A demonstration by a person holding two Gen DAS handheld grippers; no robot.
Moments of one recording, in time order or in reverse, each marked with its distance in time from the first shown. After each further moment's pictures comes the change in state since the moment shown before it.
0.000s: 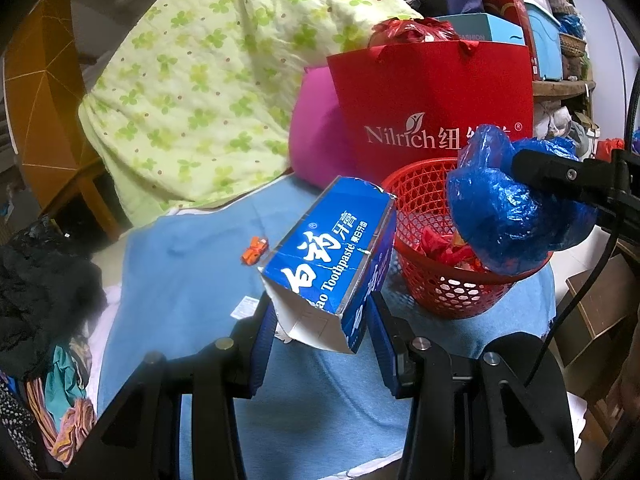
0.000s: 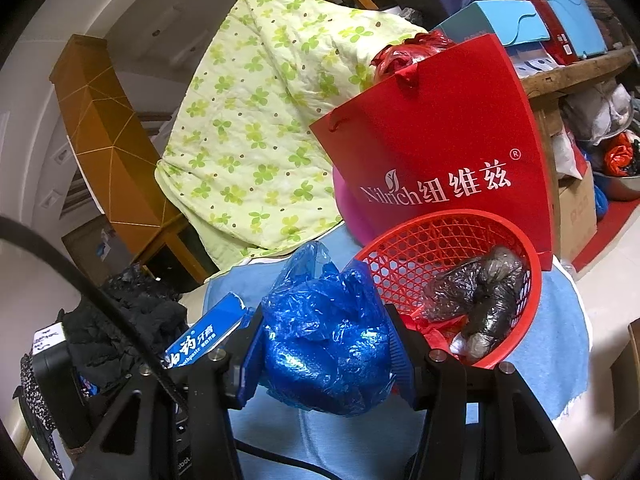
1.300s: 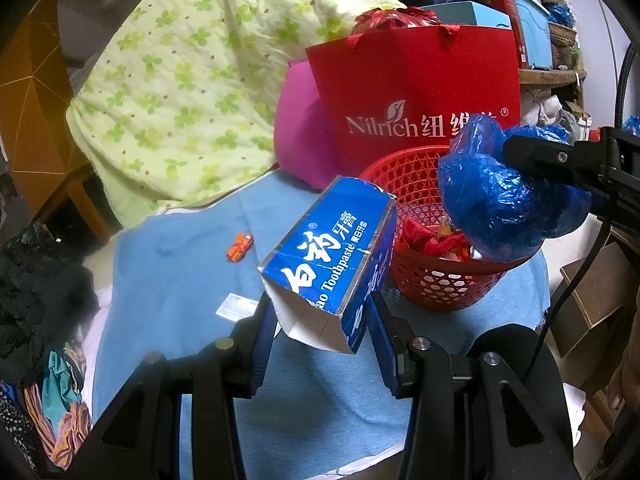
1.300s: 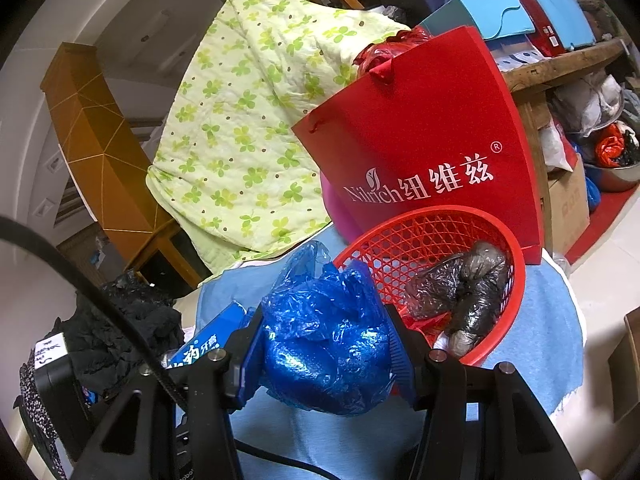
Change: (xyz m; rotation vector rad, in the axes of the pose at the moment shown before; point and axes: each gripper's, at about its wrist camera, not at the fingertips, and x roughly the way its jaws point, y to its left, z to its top) left arm 0.008 -0.017 -0.001 0.029 0.021 -0.025; right arm 0.000 -0.016 0.000 0.027 -0.004 -0.023
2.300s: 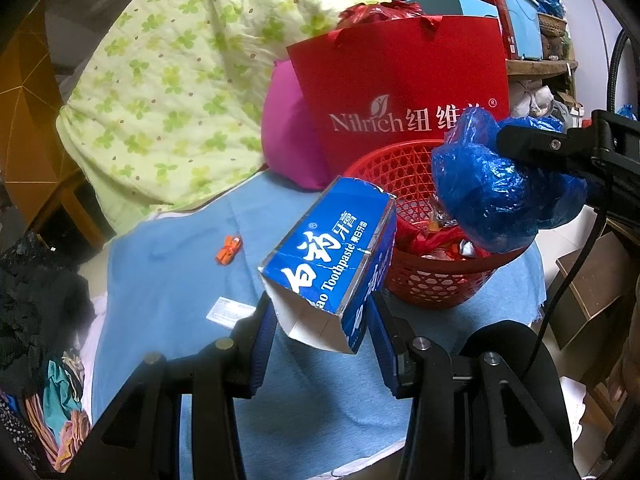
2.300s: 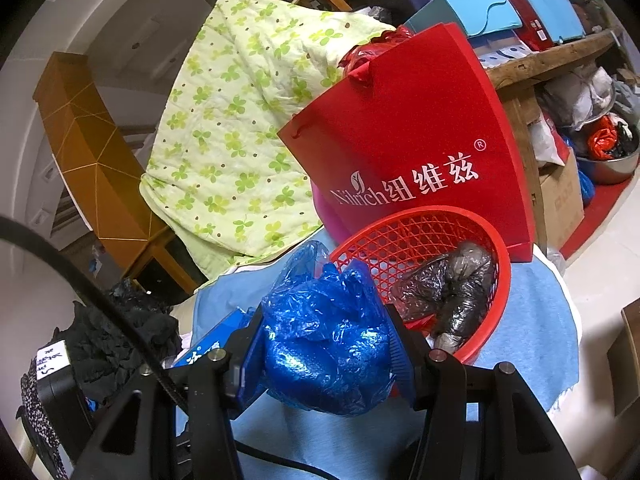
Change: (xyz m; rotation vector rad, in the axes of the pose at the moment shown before) left arm 0.006 -0.011 0.003 0.038 0.009 -0.017; right arm -0.002 -0.016 0.004 0.039 -0.005 -0.015
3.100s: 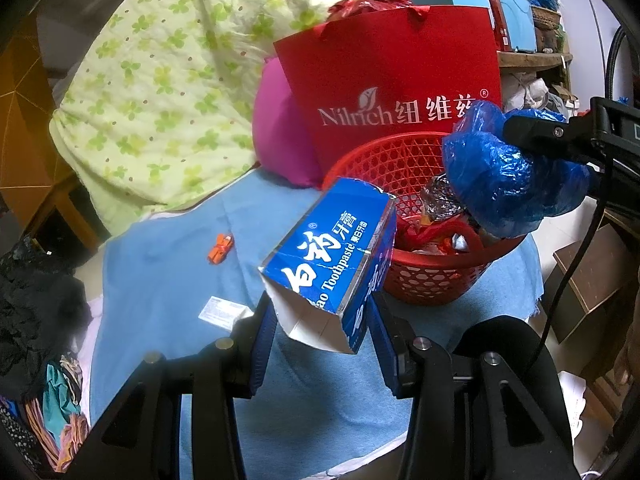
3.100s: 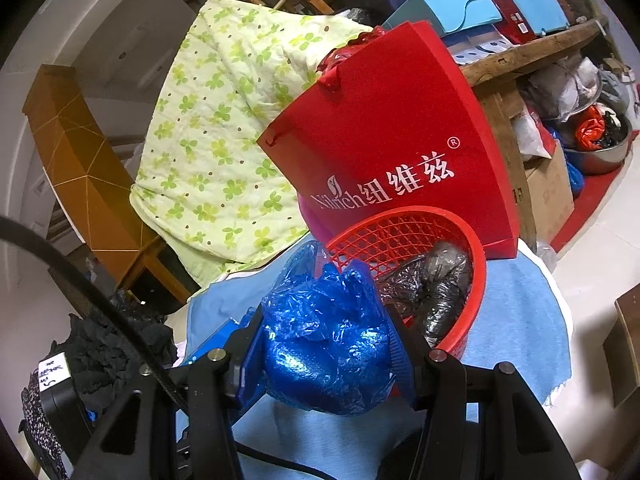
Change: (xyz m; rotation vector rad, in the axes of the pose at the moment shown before) left arm 0.007 -0.011 0.001 0.020 0.014 -0.012; right arm -0.003 -0.020 0.004 0.037 -0.018 -0.030
